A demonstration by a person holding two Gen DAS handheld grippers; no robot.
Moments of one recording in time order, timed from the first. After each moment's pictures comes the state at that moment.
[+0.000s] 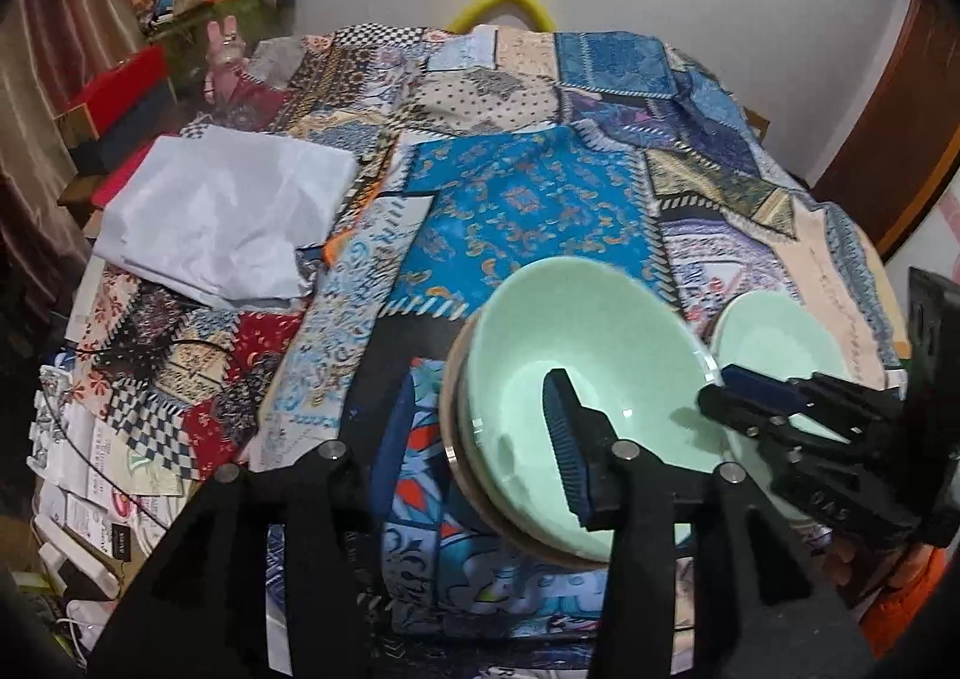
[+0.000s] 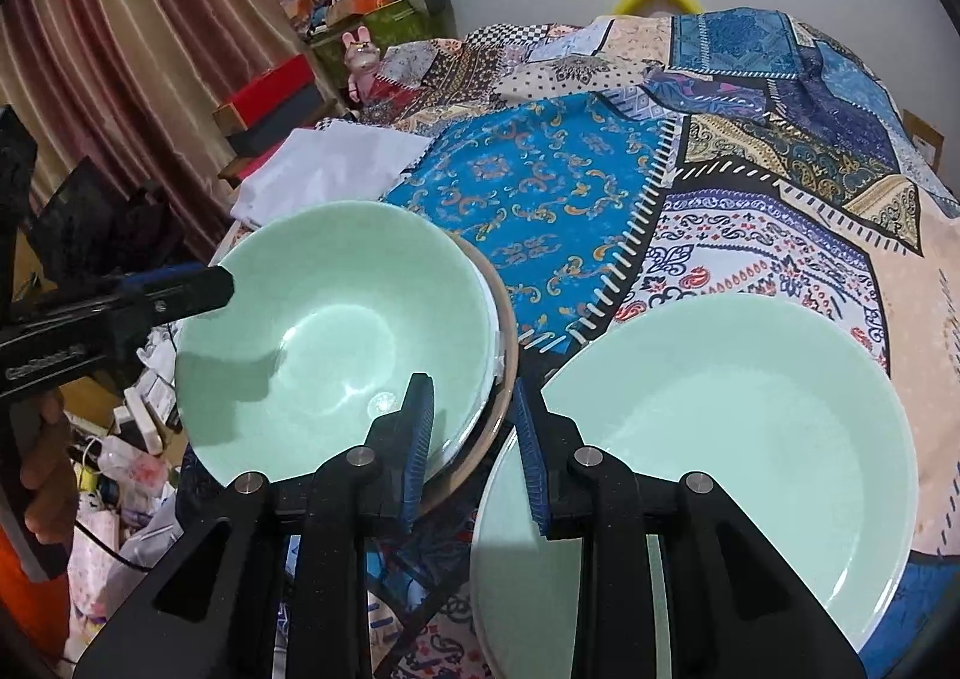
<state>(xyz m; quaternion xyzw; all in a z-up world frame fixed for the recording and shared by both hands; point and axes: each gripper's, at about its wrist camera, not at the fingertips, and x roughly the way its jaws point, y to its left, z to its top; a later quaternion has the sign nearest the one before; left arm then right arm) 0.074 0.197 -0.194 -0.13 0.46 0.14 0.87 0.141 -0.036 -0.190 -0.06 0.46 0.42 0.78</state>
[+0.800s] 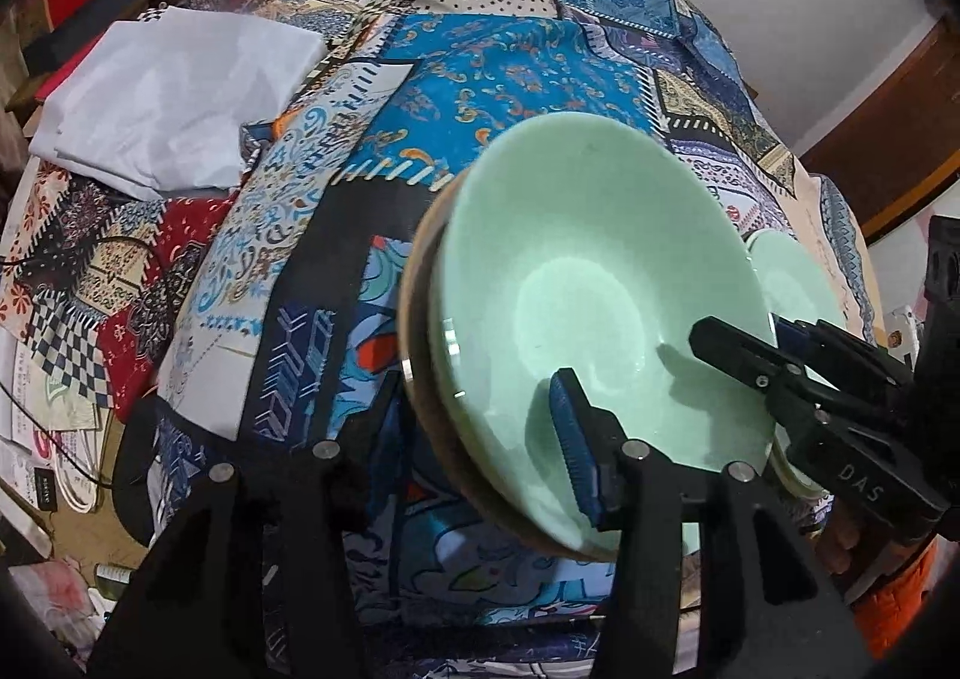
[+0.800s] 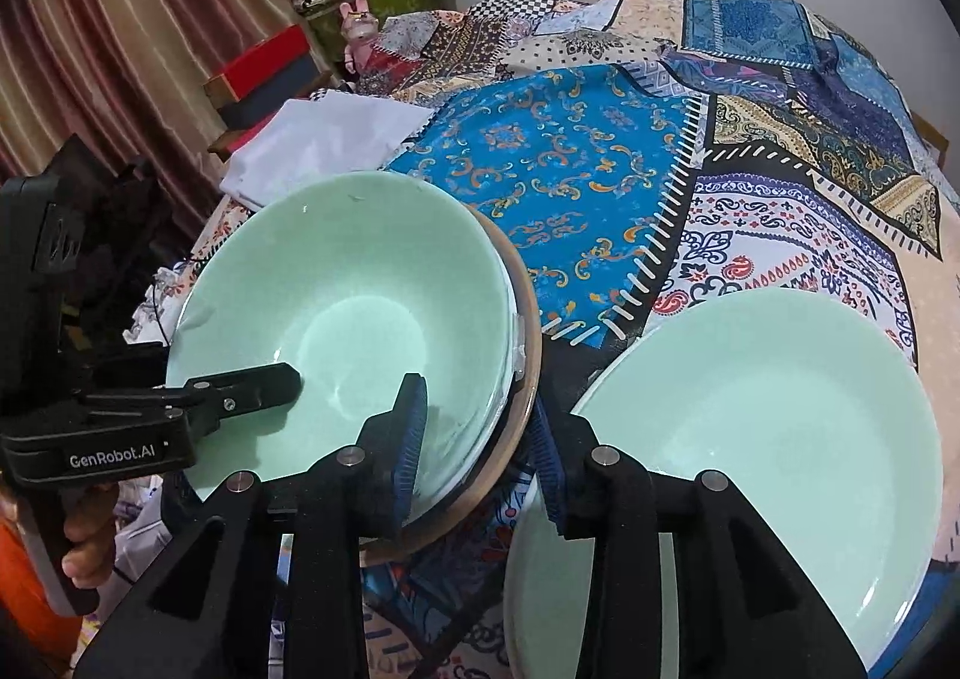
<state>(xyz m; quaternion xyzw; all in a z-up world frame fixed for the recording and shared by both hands) 0.080 0.204 -0.259 -0.22 0.51 0.07 0.83 0.140 -0.013 -0.203 -0.09 0.48 0.41 0.77</state>
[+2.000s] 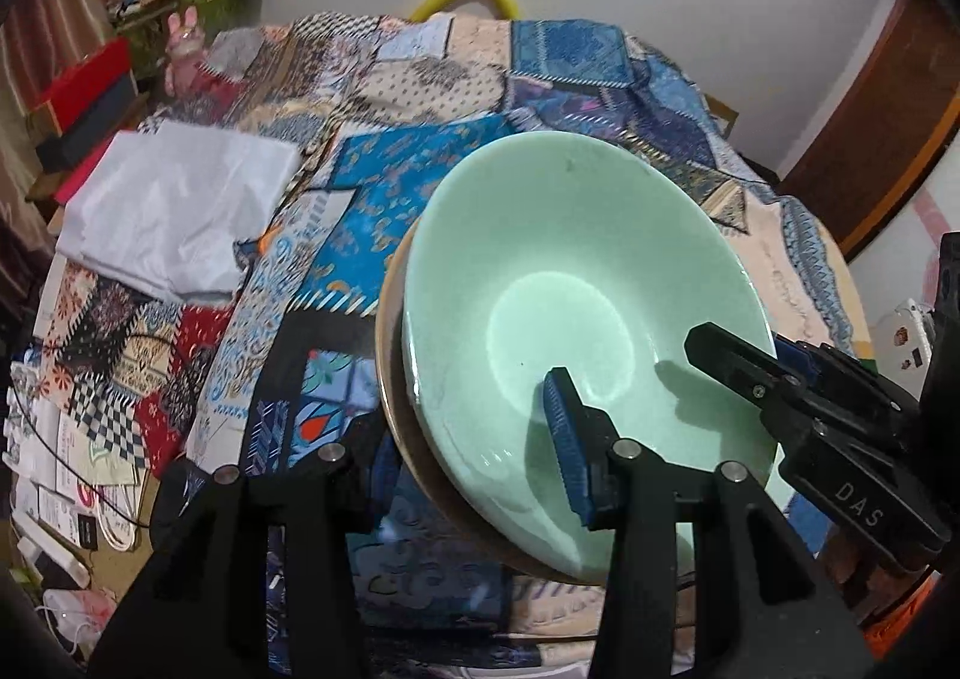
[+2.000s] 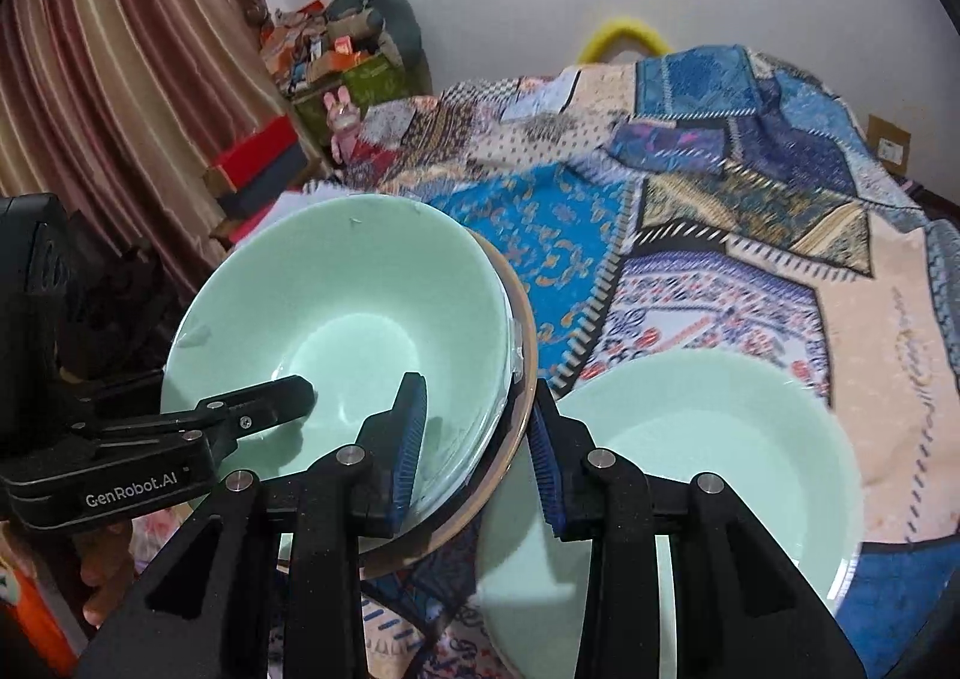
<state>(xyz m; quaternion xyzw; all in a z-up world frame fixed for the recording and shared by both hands) 0.097 0.151 -0.177 -0.15 0.46 0.09 0.87 0.145 -0.063 -0.142 -0.02 0.42 0.39 0.82</state>
